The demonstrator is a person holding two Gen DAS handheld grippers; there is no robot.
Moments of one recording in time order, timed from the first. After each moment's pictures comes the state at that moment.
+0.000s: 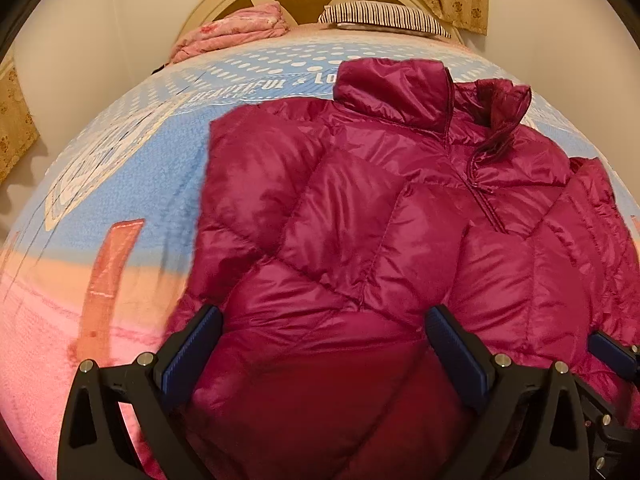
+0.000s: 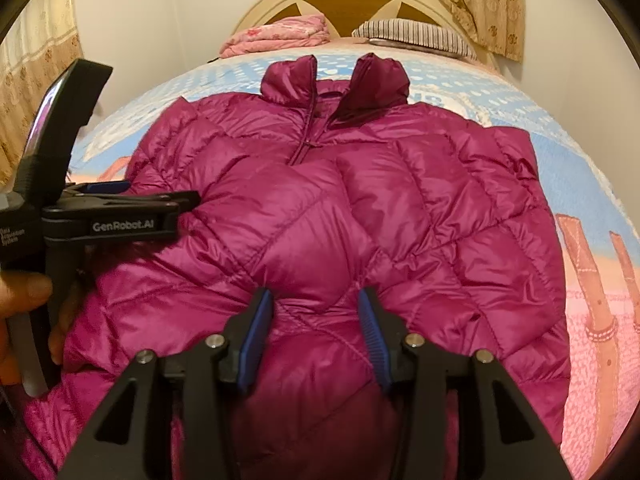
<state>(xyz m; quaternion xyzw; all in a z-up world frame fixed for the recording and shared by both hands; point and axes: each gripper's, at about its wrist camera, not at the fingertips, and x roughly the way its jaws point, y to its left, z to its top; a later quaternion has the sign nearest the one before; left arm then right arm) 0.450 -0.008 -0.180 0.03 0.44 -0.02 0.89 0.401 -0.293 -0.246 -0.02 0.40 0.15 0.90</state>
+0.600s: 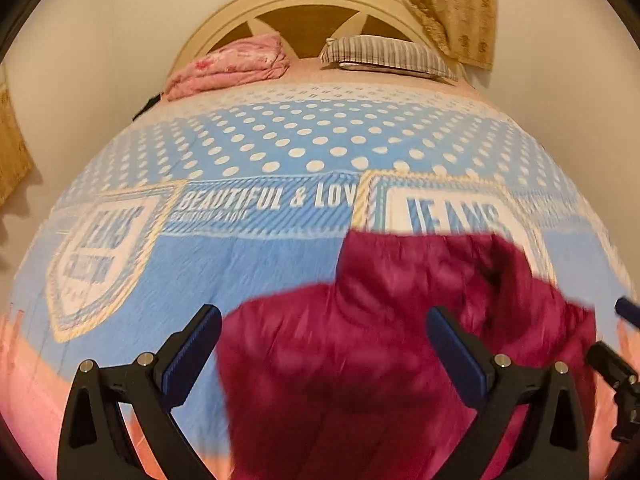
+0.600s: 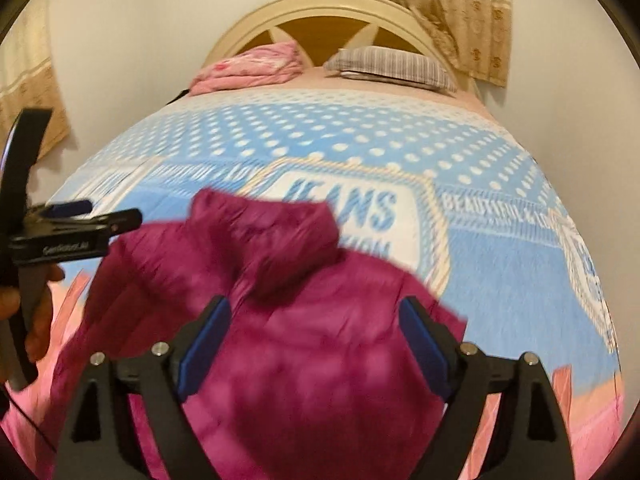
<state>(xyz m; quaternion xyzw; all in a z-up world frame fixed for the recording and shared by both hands) 0.595 -0.022 -0.085 0.01 0.41 -0.03 0.91 0.554 -0.352 -0.141 -0.02 0.38 0.11 0.92</state>
